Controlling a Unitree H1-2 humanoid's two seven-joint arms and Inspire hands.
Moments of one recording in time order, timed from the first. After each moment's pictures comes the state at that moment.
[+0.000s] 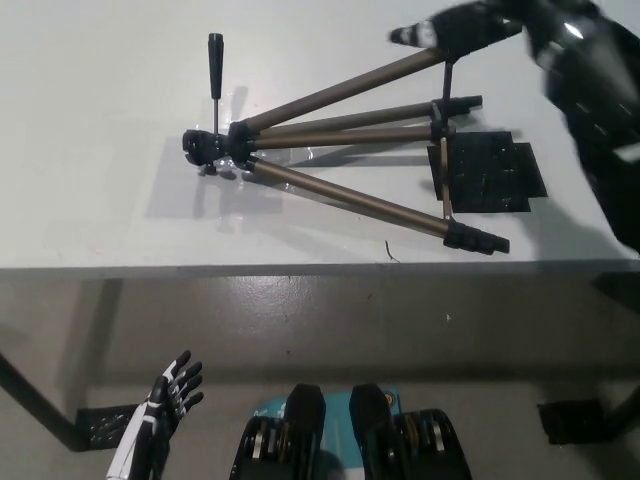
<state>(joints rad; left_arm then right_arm) 0.08 0.14 0.00 0.11 -0.09 -0.15 -0.12 -1.14 -0.34 0.40 0.34 -0.44 0.12 0.28</state>
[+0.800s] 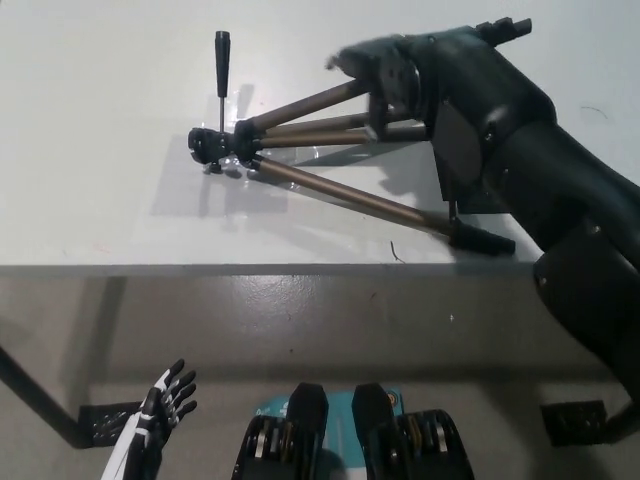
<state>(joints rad) 0.11 0.15 0.01 0.09 -0.10 -0.18 -0.14 -1.45 -0.08 0.79 1.28 -0.64 0.13 0.43</state>
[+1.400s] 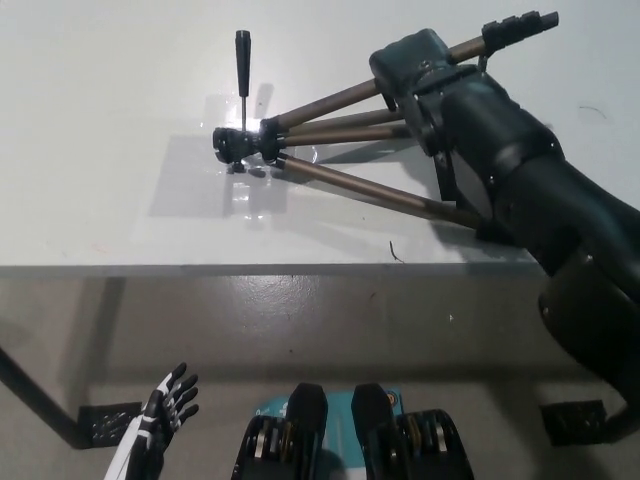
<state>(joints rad) 0.11 0.15 0.00 0.11 -0.10 -0.18 -0.14 -1.37 -0.09 0.93 1.31 -0.74 0.10 0.08</state>
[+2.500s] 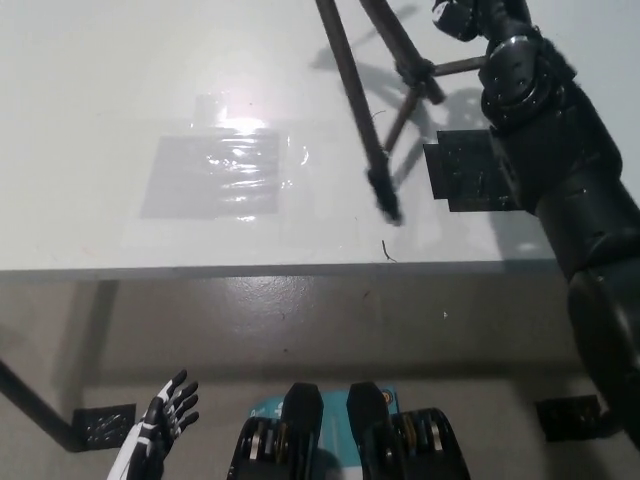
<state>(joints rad) 0.13 0.15 0.00 0.11 -0.10 -0.18 -0.15 -1.29 -0.09 -0.08 1.16 -0.46 0.00 -0.21</state>
